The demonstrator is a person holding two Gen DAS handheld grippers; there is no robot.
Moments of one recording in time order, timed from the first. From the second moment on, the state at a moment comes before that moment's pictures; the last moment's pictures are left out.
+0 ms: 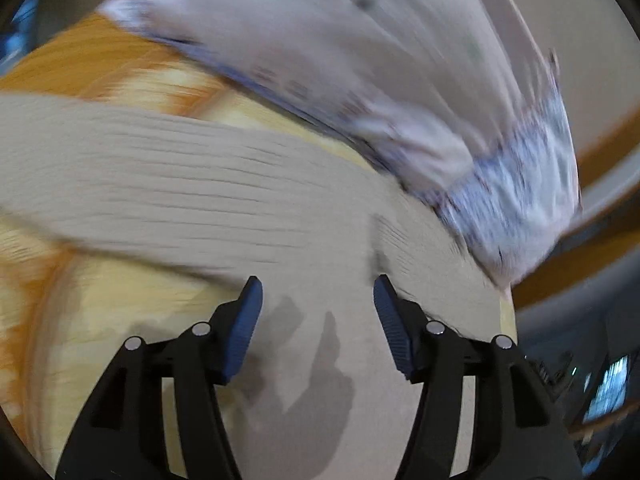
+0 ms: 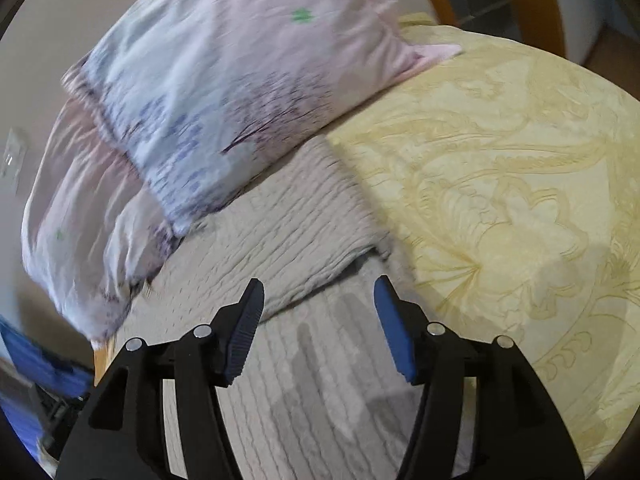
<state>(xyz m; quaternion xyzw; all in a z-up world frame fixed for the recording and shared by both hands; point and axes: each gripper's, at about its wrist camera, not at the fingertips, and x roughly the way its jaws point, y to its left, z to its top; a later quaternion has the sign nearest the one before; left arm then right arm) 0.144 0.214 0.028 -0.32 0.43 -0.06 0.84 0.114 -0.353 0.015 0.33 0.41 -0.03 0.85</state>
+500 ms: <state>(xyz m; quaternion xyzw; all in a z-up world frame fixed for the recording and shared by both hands) 0.093 0.373 -0.001 -0.47 0.35 0.13 0.80 0.111 -0.288 0.006 0.30 0.44 0.11 0.84</state>
